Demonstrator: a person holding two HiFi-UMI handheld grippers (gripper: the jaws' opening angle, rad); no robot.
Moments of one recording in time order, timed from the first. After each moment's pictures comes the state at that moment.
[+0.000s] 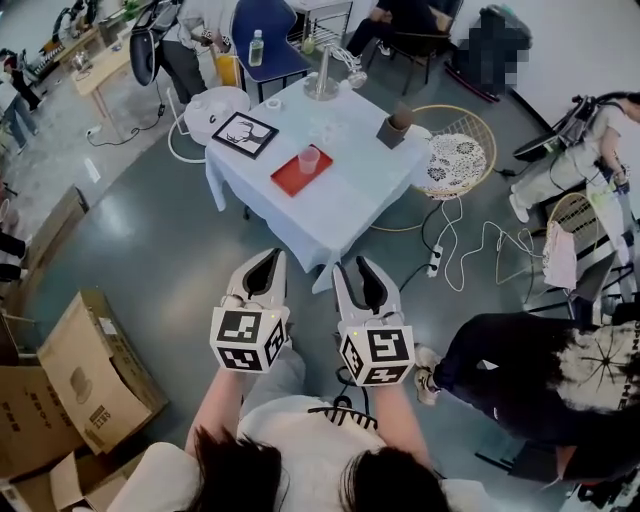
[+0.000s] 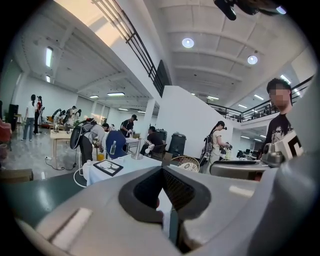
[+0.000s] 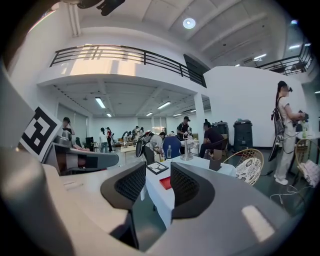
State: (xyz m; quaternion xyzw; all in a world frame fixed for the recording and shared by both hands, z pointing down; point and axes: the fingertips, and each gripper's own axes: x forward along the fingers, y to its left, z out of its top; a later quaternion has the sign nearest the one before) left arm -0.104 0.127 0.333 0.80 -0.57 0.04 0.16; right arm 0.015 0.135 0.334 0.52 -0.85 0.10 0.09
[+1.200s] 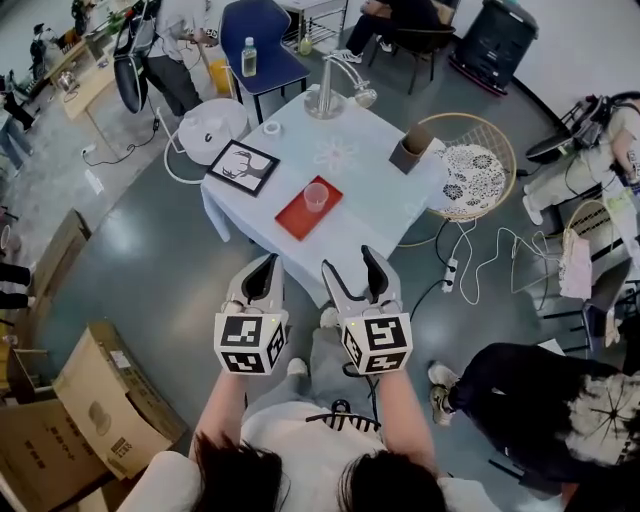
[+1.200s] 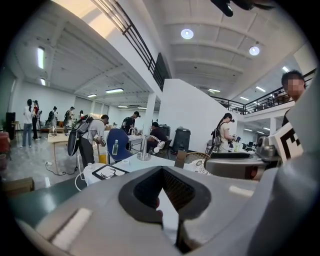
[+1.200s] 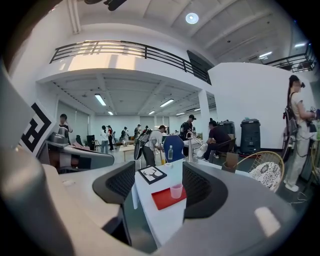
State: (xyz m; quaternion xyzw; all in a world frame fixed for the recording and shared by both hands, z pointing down) left arm -0.144 -0.022 0.364 0.80 -0.57 0.08 0.16; right arm -0.027 -0.031 0.364 0.50 -0.86 0.09 0.10
